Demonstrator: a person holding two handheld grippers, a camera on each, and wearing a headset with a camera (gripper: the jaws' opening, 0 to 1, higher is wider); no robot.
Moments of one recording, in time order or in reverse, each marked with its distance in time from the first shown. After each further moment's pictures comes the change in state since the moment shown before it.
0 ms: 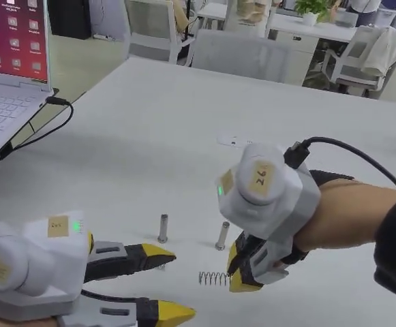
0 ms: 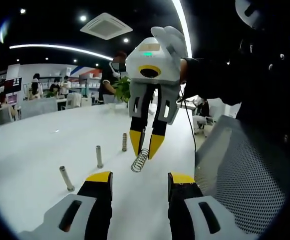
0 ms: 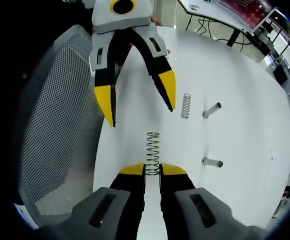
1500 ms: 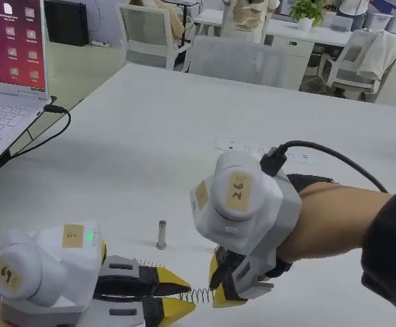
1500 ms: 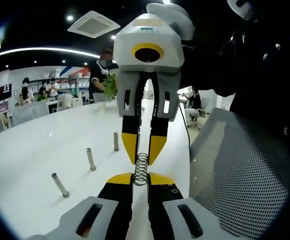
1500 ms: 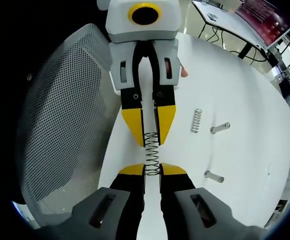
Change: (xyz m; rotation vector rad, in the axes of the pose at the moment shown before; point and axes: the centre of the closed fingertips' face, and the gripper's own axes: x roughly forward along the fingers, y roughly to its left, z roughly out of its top) left arm 0.007 -0.012 0.000 0.065 0.037 -0.070; right arm 0.000 0.015 0.022 -0.092 0.004 0.025
